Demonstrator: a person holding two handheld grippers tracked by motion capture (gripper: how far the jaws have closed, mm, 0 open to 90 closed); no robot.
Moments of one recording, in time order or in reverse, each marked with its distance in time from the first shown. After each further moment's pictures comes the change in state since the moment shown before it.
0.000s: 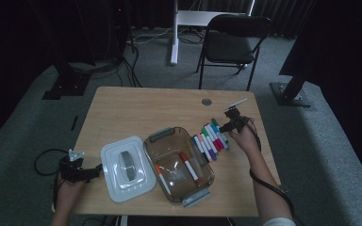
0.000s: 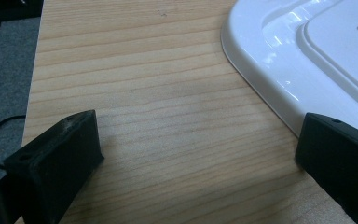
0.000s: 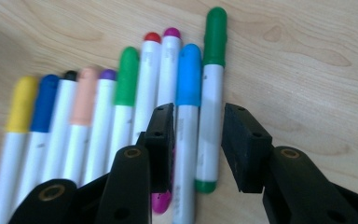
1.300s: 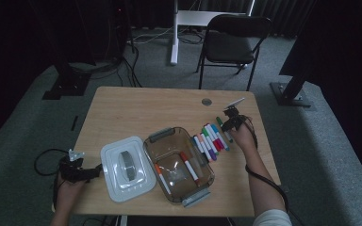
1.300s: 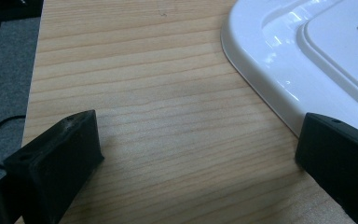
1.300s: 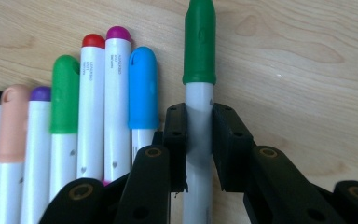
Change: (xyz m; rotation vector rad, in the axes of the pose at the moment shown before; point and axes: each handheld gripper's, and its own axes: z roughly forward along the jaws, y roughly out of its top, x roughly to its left) left arm 0.000 0.000 0.000 0.000 0.000 0.000; right arm -0.016 0.010 0.024 0.052 -0.050 0.066
